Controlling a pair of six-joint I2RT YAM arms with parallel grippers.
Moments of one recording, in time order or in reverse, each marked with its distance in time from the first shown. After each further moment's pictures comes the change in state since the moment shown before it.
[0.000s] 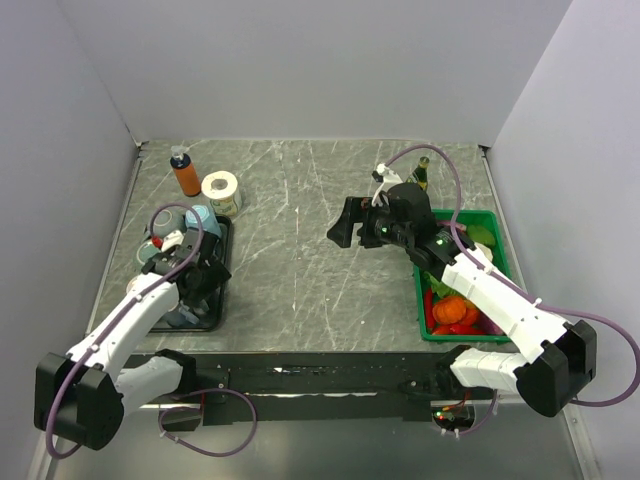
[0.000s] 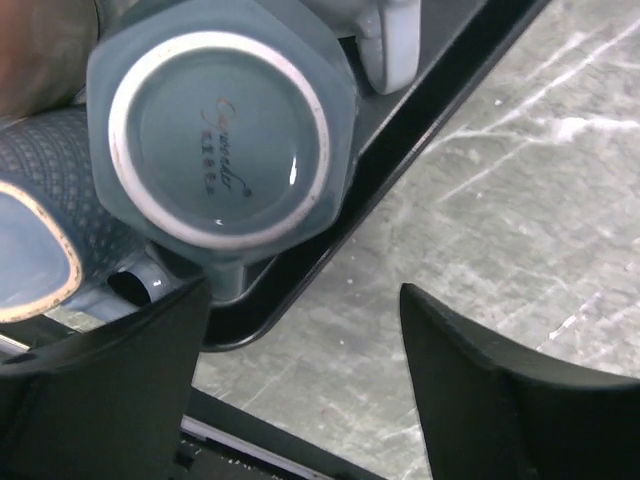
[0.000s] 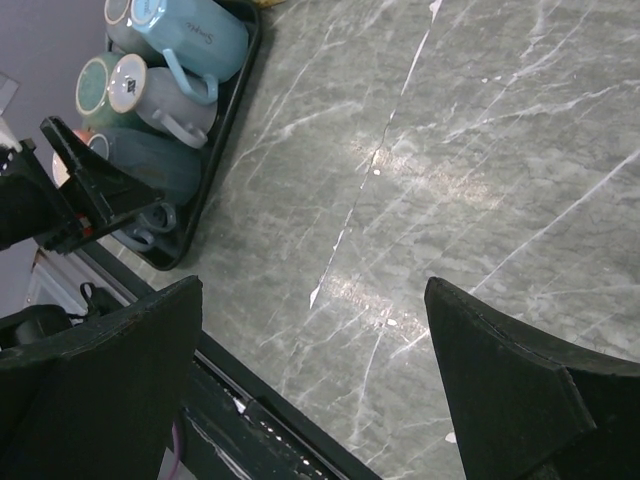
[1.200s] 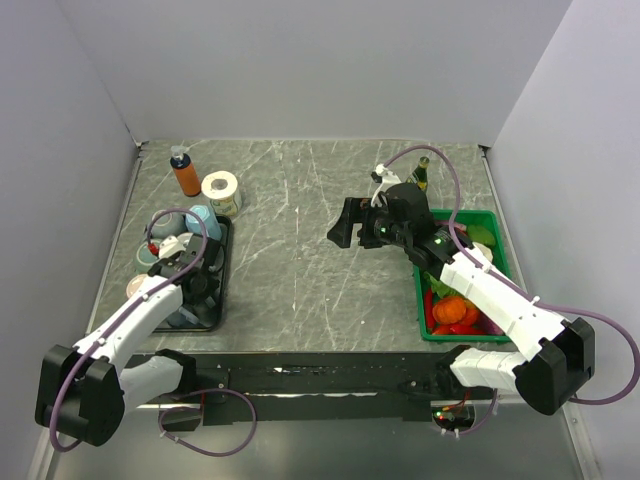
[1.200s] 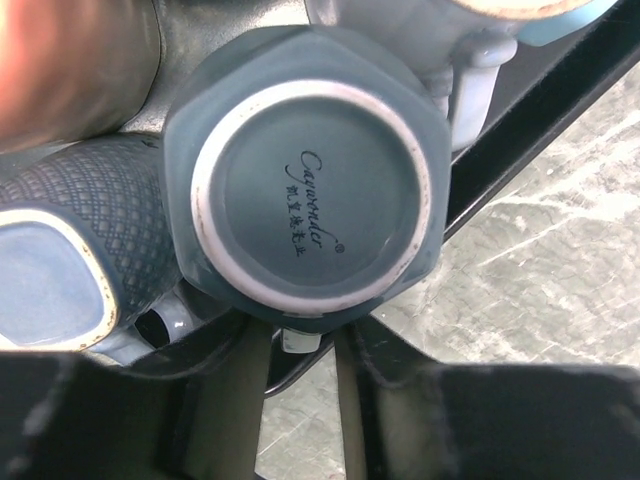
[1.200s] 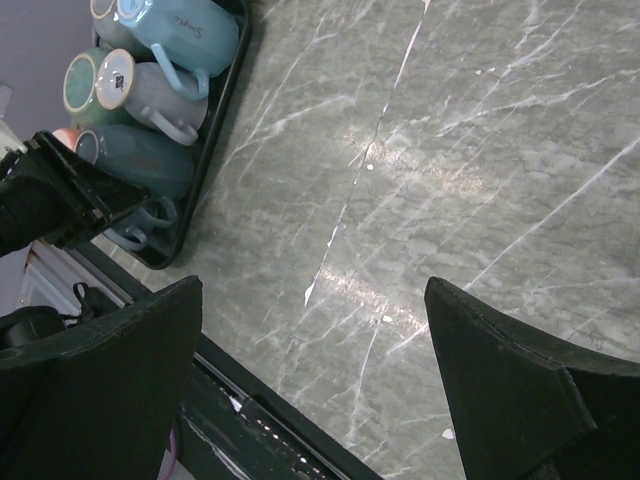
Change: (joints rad) left arm -0.002 0.027 -0.077 0.076 -0.131 -0.071; right arm 0.000 0.012 0.000 -0.010 0.007 0.000
